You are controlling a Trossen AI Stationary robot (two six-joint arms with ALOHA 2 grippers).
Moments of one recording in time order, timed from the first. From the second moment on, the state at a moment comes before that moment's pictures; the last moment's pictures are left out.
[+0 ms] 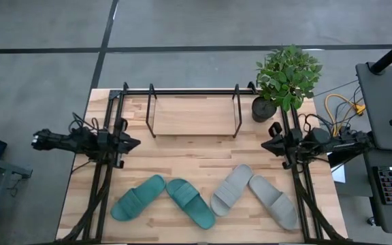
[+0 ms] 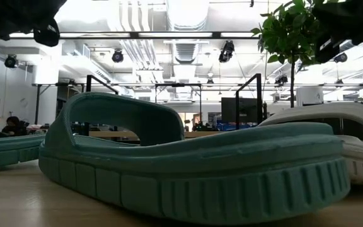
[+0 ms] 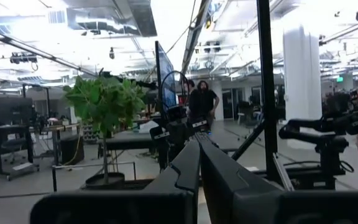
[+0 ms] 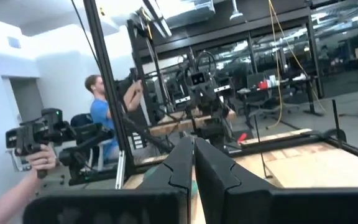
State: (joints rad) left arm -0.18 0.10 0.11 0.28 -0.13 0.11; right arm 0.15 0.02 0.04 0.23 0.05 0.21
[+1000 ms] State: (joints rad) left arm -0.18 0.49 0.16 0.88 0.03 0.19; right arm 0.41 0.80 0.66 0.15 0.21 -0.26
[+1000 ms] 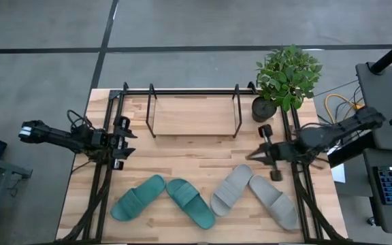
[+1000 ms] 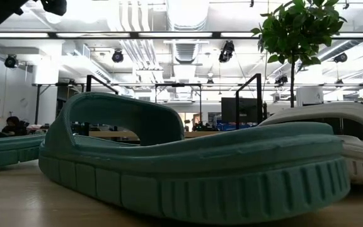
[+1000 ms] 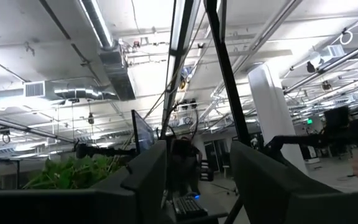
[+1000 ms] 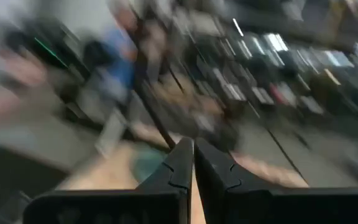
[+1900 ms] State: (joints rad) left arm -0.18 0.49 0.15 0.88 0.03 0.25; right arm 0.44 1.57 1.50 -0.75 -0.06 0.04
